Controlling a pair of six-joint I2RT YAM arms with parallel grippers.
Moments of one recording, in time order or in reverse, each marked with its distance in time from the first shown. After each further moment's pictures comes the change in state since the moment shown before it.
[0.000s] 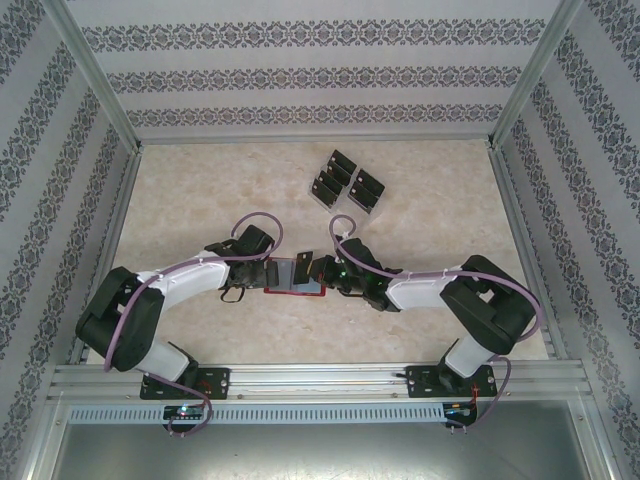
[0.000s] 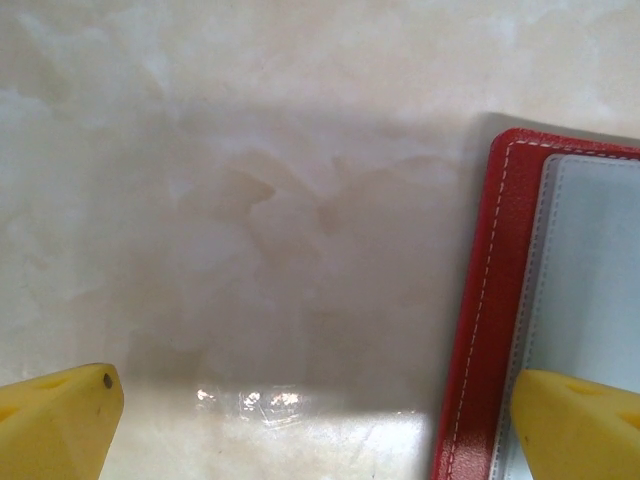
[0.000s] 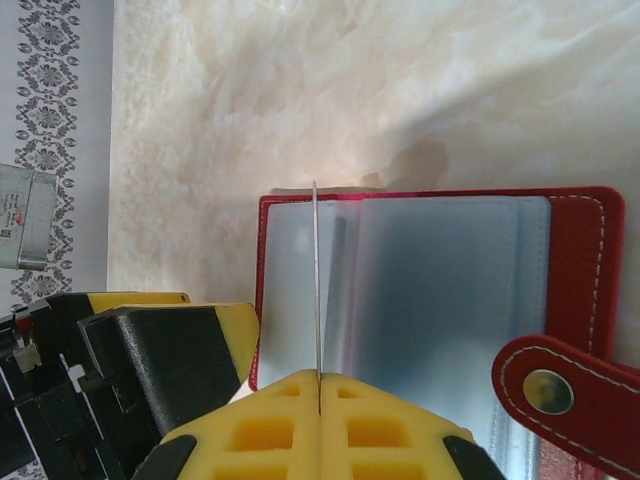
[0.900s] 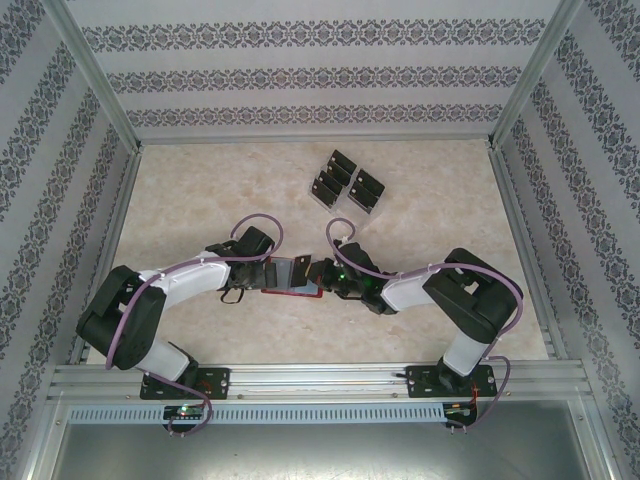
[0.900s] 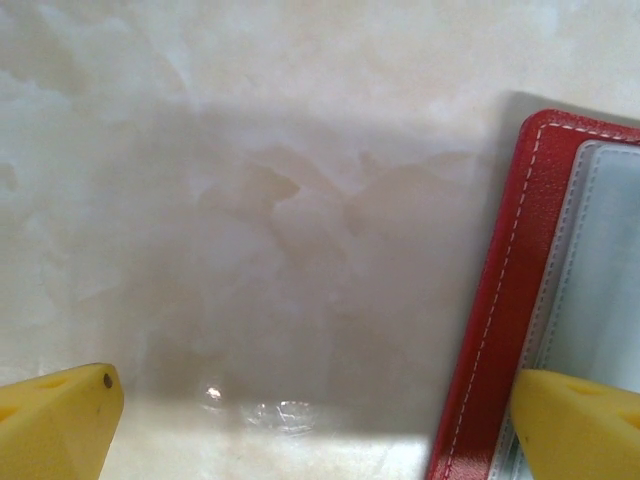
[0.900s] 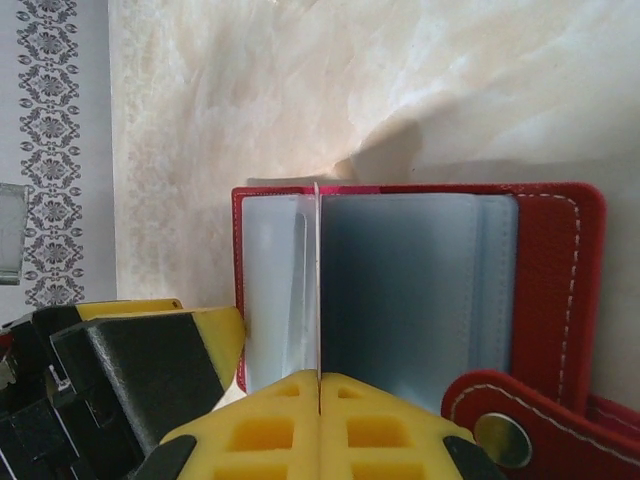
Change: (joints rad) left arm 0.000 0.001 -0.009 -0.001 -0.034 0.000; right arm 0.000 0.093 -0.032 0.148 -0.023 0.071
